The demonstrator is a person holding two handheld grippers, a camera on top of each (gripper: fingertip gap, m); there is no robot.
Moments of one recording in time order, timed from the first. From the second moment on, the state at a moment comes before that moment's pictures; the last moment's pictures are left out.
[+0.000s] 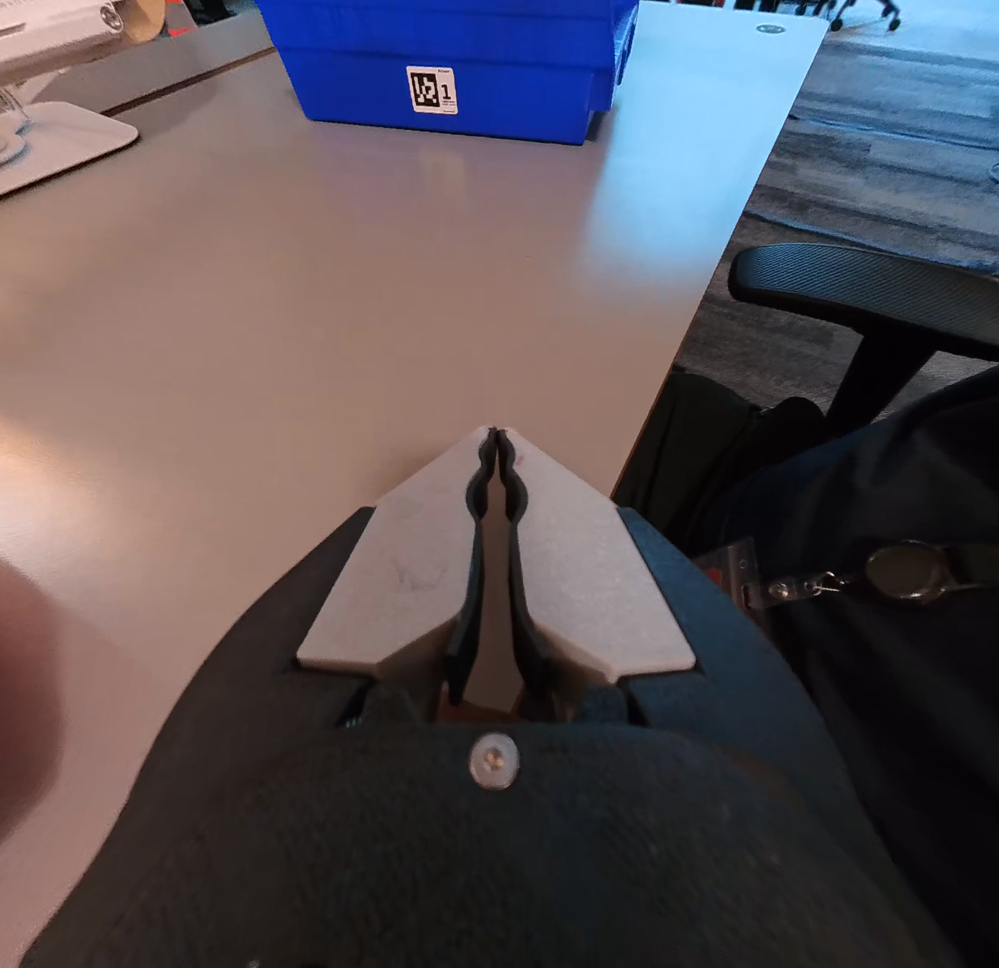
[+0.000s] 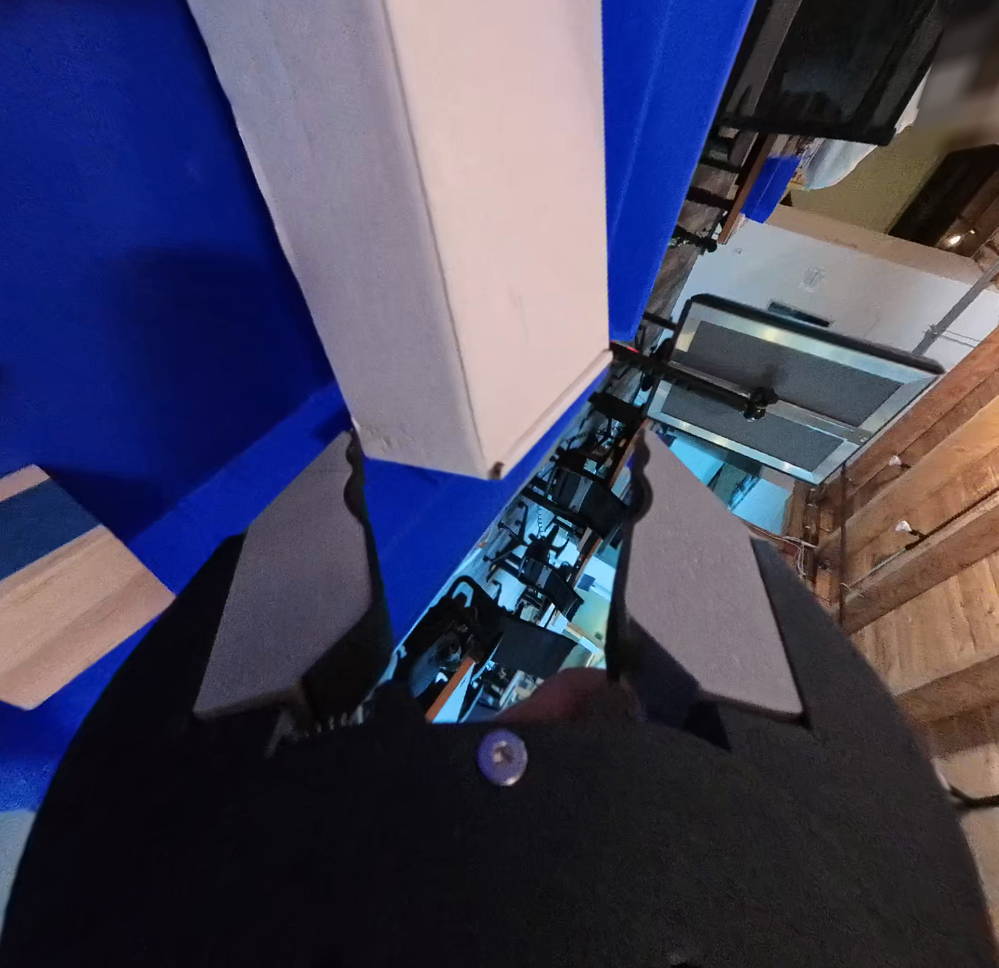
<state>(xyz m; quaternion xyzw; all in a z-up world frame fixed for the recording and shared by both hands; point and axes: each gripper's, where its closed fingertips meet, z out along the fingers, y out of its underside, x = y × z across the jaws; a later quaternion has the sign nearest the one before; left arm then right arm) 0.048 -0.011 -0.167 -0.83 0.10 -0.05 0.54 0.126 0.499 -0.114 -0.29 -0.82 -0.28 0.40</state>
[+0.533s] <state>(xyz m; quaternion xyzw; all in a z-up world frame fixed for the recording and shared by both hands) 0.049 -0.014 -0.165 -0.83 0.09 -0.10 0.54 0.152 0.475 -0.148 -0.35 -0.86 -0.21 0.31</state>
